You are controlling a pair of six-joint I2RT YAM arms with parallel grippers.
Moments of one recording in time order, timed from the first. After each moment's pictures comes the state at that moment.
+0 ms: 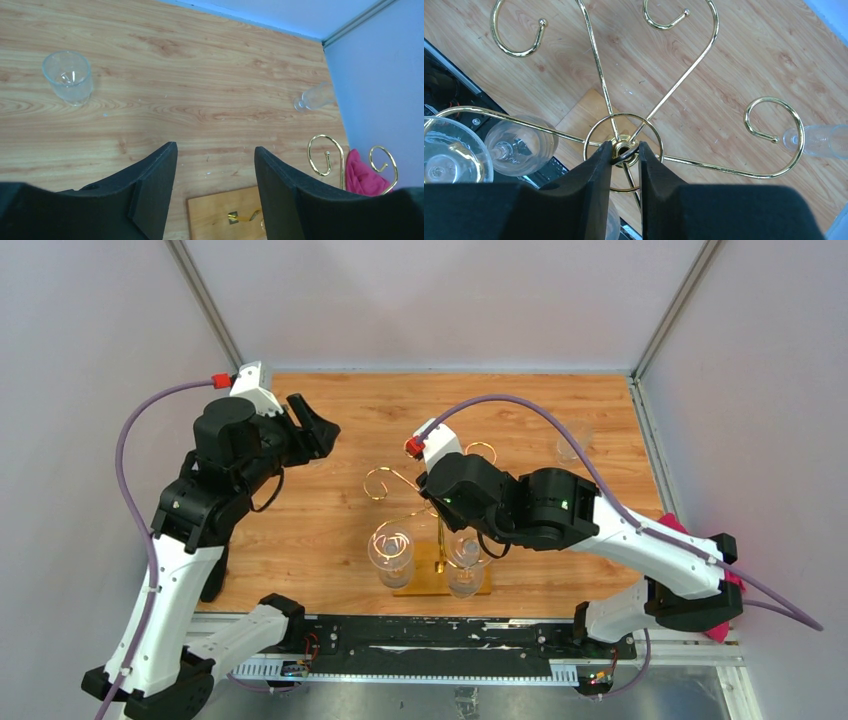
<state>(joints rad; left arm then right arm) -0.39 0.94 1.44 -0.81 -0.09 -0.50 1.33 1.40 1.80 -1.11 0.54 0.25</state>
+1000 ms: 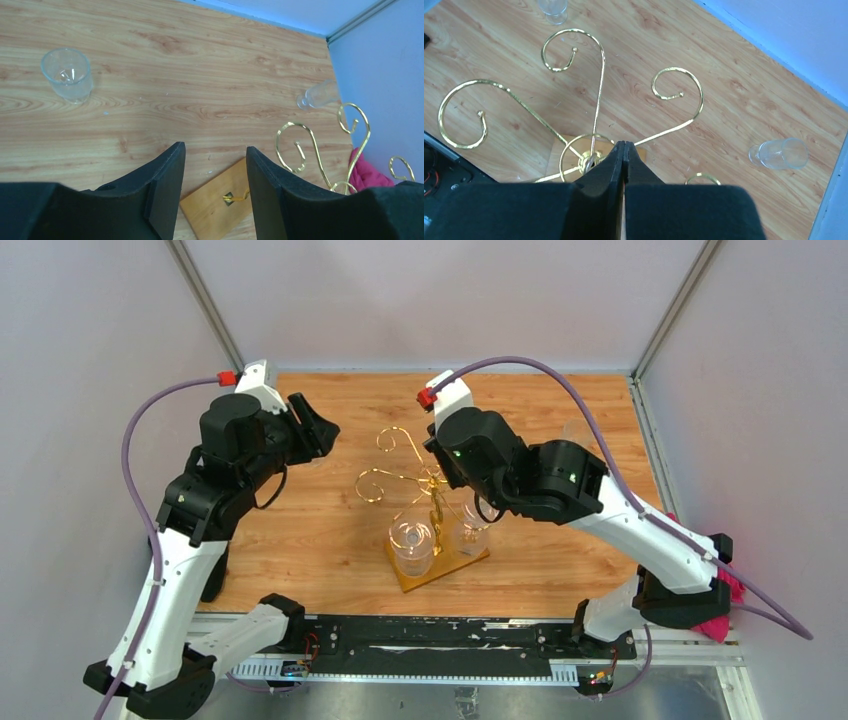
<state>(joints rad) -0.39 0.96 1.44 -0.81 -0.09 -0.50 1.23 1.46 1.96 -1.04 0.63 0.16</state>
